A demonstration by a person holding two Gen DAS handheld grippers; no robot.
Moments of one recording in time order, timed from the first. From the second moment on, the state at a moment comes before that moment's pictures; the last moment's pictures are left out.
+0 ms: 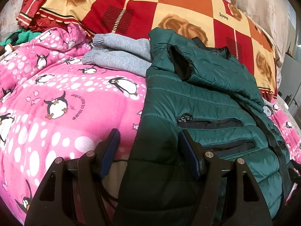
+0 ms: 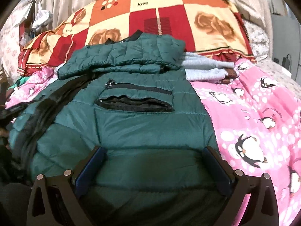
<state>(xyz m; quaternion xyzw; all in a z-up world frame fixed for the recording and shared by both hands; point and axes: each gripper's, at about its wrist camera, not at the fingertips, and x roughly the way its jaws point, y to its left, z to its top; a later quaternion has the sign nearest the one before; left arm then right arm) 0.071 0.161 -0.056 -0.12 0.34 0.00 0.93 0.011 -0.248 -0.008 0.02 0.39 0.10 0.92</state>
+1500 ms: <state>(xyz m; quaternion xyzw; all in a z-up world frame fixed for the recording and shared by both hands) 0.048 0.236 -0.025 -0.20 0.36 -0.07 0.91 0.011 -0.296 -0.022 0.18 0.38 0.19 0.88</state>
